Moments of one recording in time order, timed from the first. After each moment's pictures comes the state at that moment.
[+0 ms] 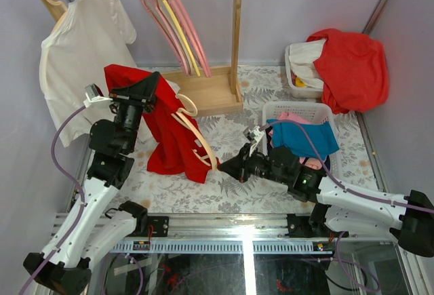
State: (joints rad) left arm -0.35 0.75 0.84 0.29 -0.19 -1.41; right arm 1.06 0.96 0.54 0.22 -0.12 0.54
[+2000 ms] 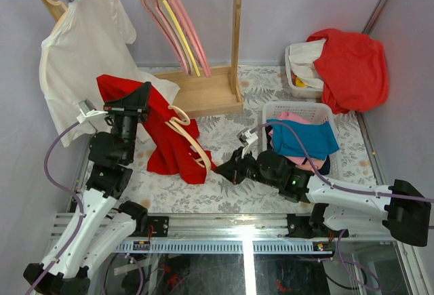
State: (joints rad) left arm -0.36 0.63 0.73 0.26 -0.32 -1.34; right arm 1.11 1.08 0.52 0.26 0.01 0.61
